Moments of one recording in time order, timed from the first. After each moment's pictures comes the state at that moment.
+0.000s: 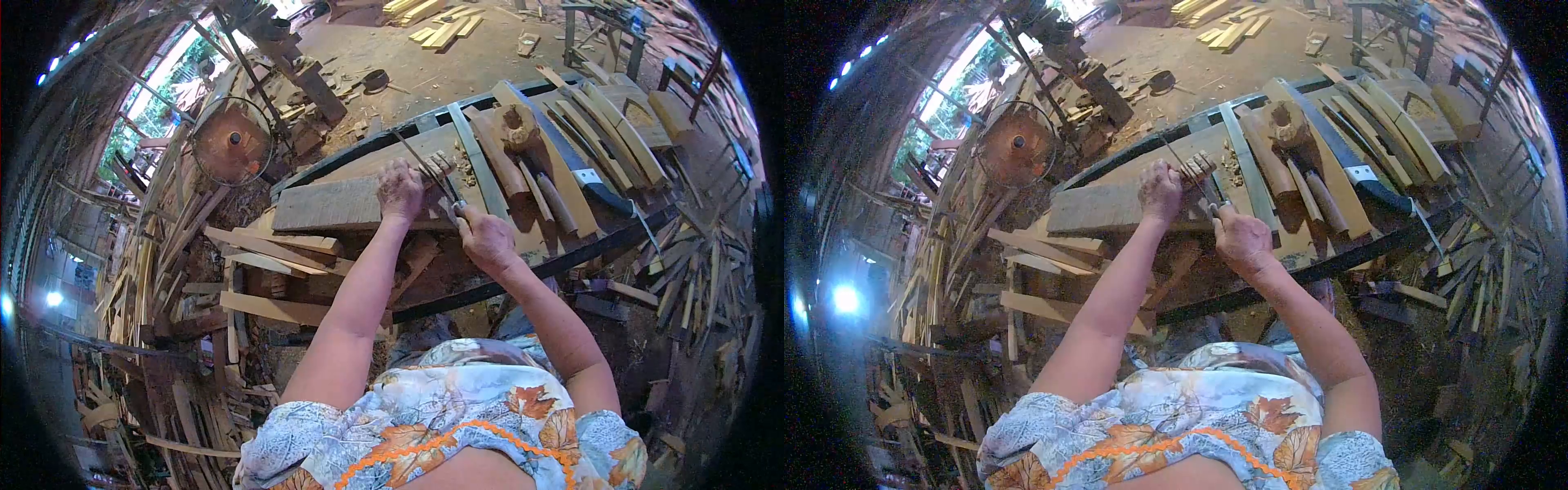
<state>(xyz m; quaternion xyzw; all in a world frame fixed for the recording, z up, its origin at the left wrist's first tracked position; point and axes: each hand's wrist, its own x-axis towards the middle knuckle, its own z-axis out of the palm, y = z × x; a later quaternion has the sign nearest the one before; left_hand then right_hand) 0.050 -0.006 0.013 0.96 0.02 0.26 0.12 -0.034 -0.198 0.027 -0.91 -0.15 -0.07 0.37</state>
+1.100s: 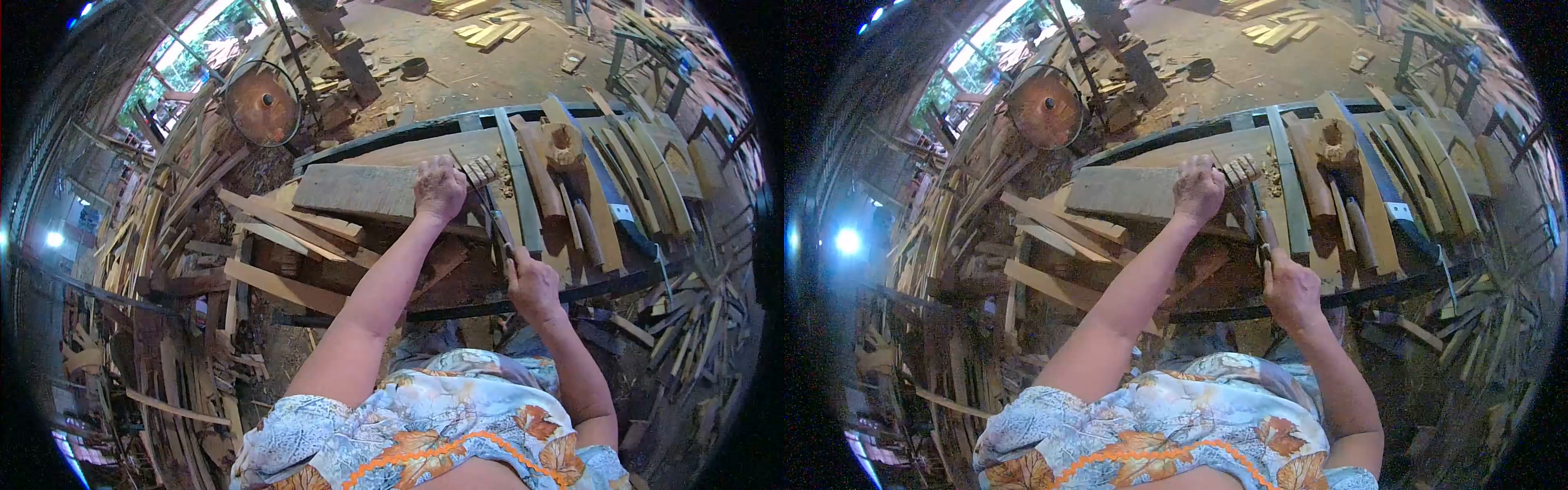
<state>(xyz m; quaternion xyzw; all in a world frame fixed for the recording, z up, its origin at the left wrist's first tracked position) 0.049 -0.006 0.018 0.95 0.02 0.27 0.13 -0.067 -0.222 0.037 -0.94 -0.15 0.01 0.30</state>
